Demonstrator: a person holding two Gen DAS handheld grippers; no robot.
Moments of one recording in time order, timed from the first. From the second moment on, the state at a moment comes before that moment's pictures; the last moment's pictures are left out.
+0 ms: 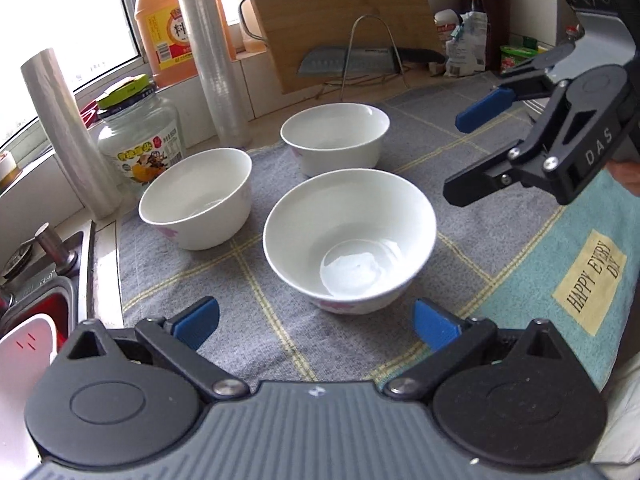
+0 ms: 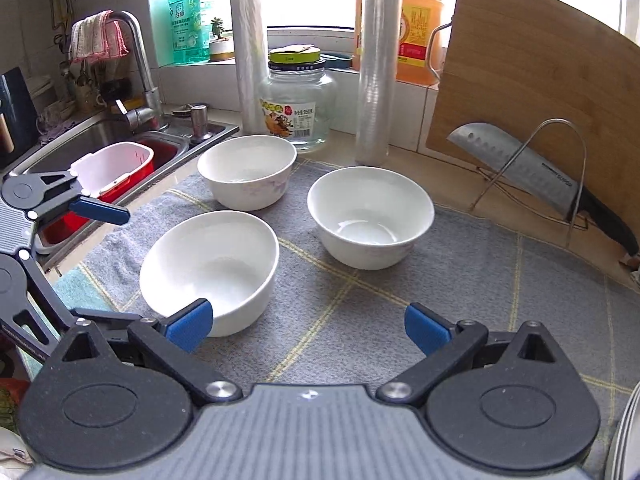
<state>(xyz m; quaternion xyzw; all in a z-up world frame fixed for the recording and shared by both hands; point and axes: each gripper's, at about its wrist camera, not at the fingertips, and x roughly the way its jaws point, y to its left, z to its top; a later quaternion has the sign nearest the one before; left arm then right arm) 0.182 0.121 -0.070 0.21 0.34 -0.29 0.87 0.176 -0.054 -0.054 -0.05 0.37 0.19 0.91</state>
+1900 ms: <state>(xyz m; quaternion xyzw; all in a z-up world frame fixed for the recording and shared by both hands) 0.190 0.051 -0.068 0.25 0.29 -0.42 0.82 0.203 -0.065 -0.053 0.05 0.41 0.24 0.88</state>
